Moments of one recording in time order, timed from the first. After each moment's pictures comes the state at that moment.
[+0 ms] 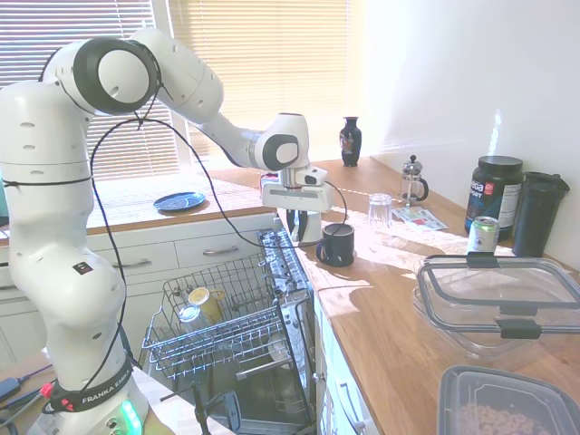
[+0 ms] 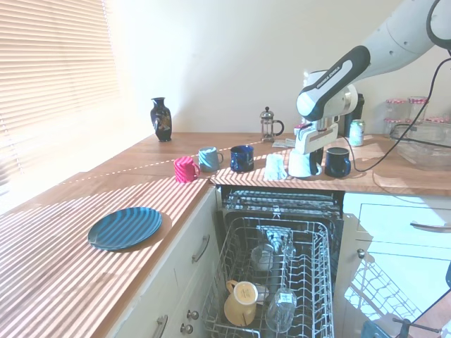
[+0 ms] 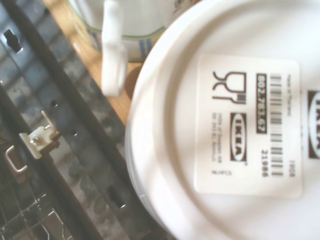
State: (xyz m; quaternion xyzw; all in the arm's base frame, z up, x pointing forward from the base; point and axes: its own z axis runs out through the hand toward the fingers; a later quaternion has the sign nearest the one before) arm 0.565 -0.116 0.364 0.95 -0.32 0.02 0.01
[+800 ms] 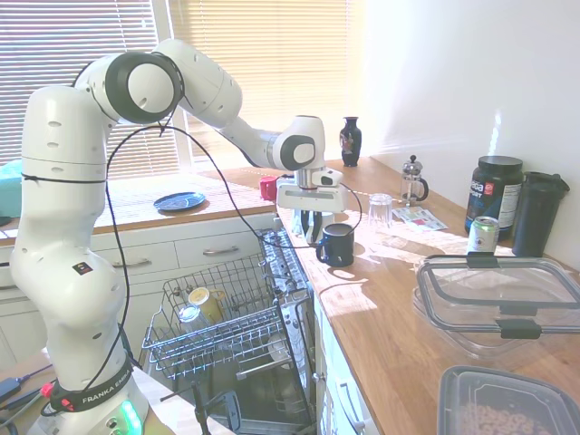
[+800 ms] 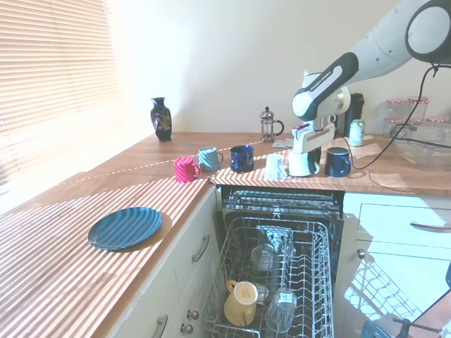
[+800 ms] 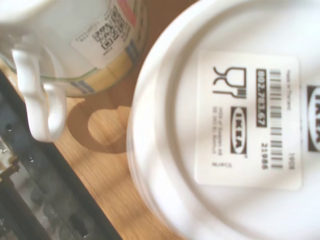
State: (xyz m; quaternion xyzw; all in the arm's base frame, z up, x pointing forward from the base) arm 0.592 -0.128 0.357 0.95 -0.32 0.01 0.02
